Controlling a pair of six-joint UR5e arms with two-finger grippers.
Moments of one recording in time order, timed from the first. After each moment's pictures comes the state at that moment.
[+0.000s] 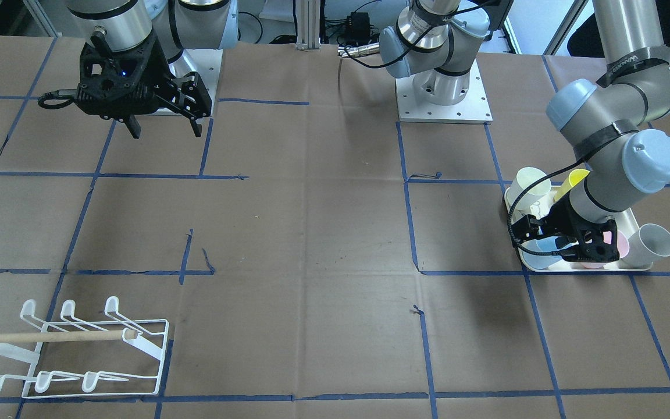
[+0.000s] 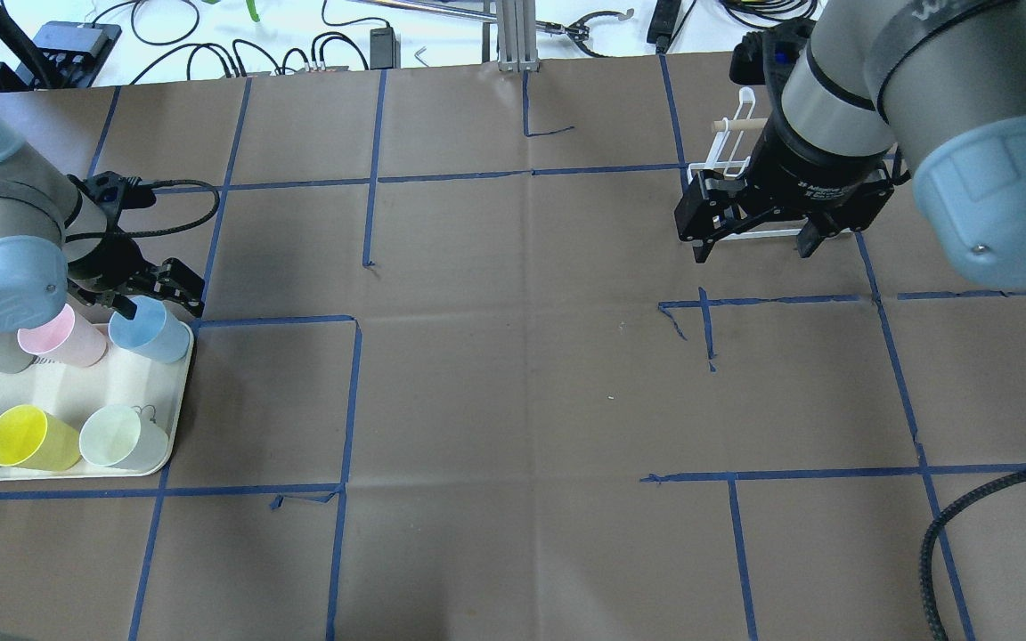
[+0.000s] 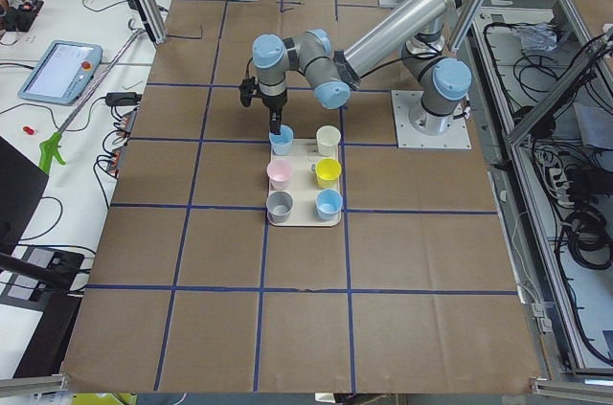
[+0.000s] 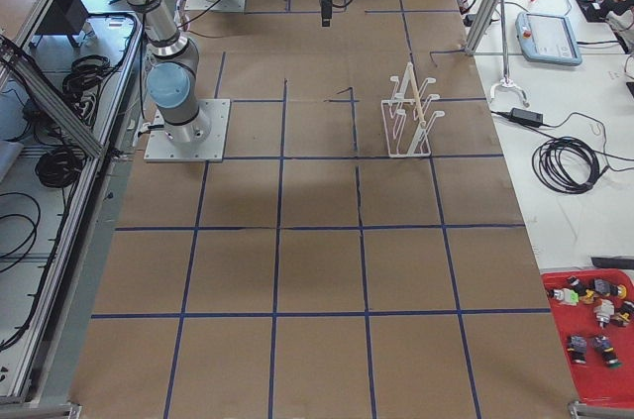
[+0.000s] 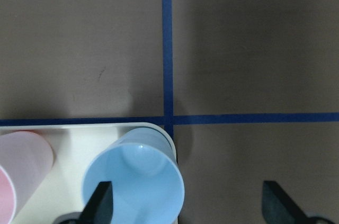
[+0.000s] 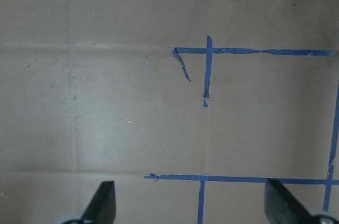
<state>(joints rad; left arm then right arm) -1.15 -1.83 -1.93 -1.02 1.57 0.44 1.63 -1.66 1.70 -1.64 -1.54 0.03</state>
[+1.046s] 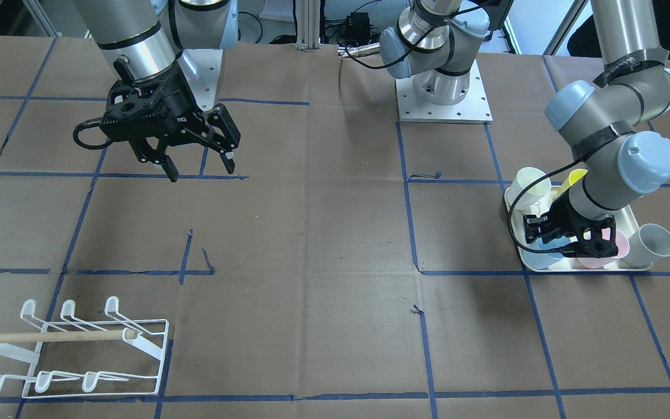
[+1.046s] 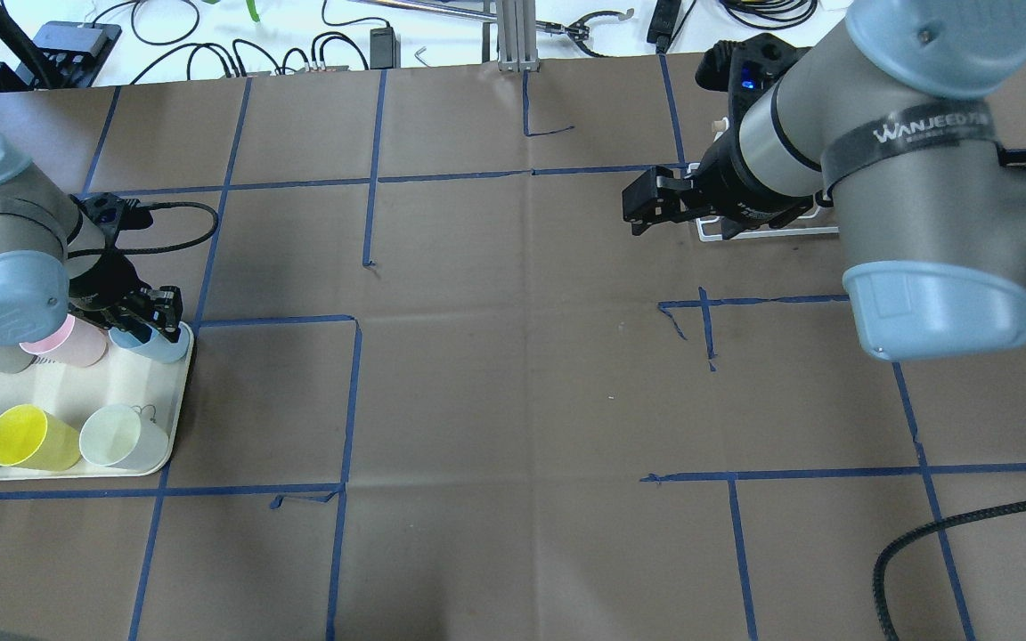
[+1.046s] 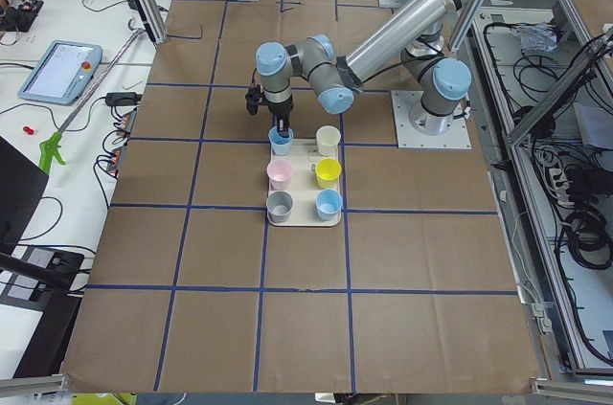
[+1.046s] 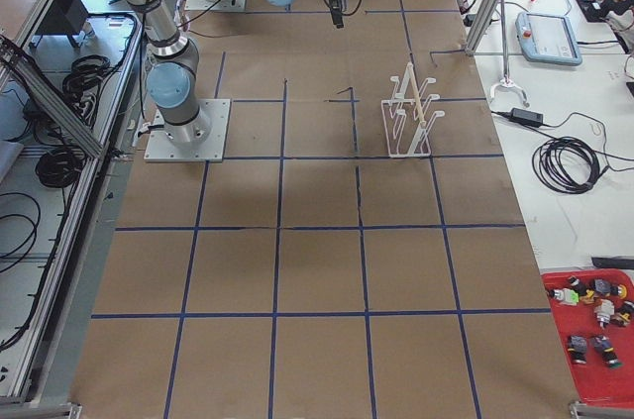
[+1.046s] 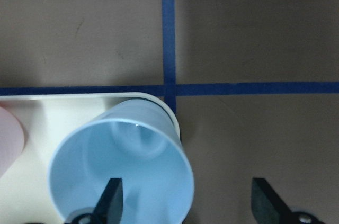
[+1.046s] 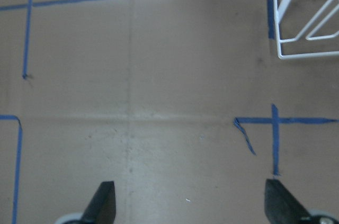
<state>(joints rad) -1.13 -1.83 -1.94 -1.02 1.62 0.44 1.63 -1.65 1.92 -2.17 -1.32 0.13</state>
